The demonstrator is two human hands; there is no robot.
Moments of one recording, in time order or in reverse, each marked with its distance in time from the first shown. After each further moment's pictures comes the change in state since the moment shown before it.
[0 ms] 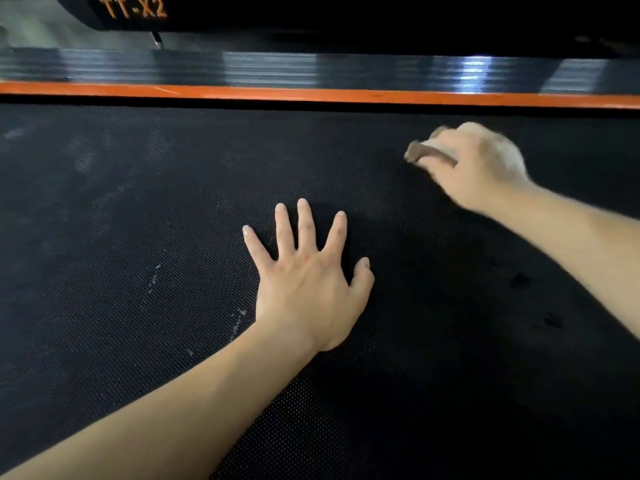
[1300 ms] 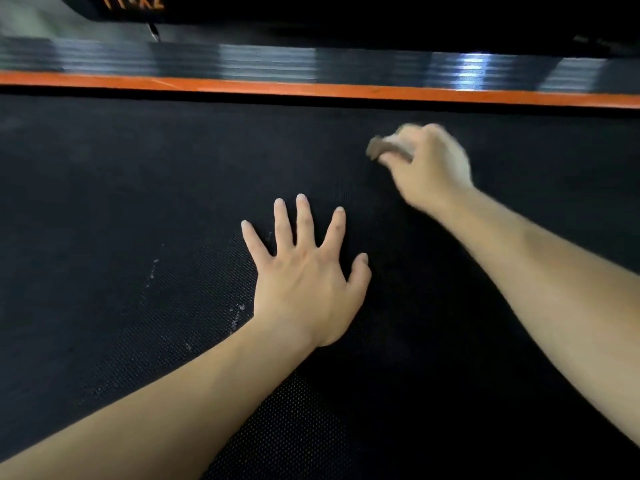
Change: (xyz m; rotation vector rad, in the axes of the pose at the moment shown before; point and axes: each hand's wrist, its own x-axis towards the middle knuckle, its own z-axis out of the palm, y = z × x) left_hand -0.003 0.000 0.000 0.007 -0.001 0.000; right_hand 0.001 -0.061 0.019 0.155 0.033 0.093
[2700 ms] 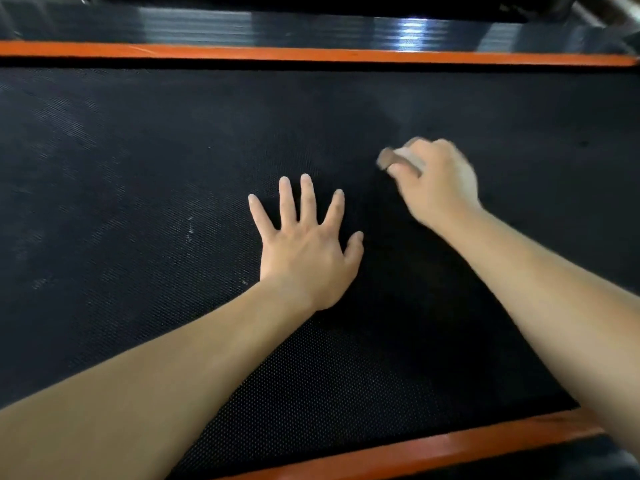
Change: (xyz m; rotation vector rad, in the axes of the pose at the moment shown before) left_hand -0.044 -0.046 -0.007 -0.006 -0.056 0.208; right_hand -0.116 -0.049 -0.024 -0.145 0.056 0.207
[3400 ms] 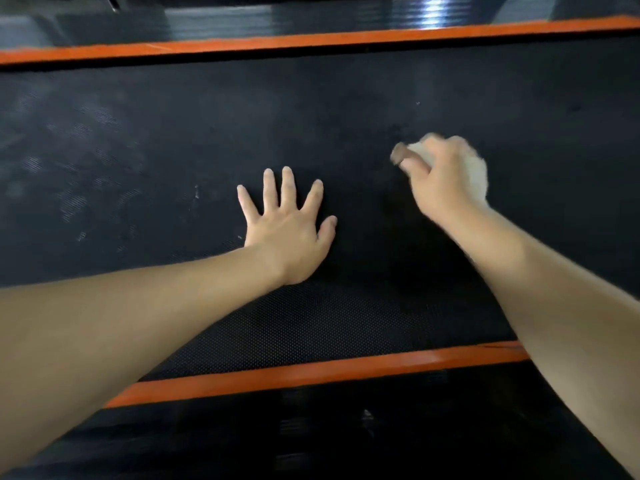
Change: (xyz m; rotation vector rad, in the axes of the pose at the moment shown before) left_hand -0.036 0.004 -0.011 0.092 -0.125 -0.046; right_hand -0.050 0.026 -0.029 0.020 -0.008 0.083
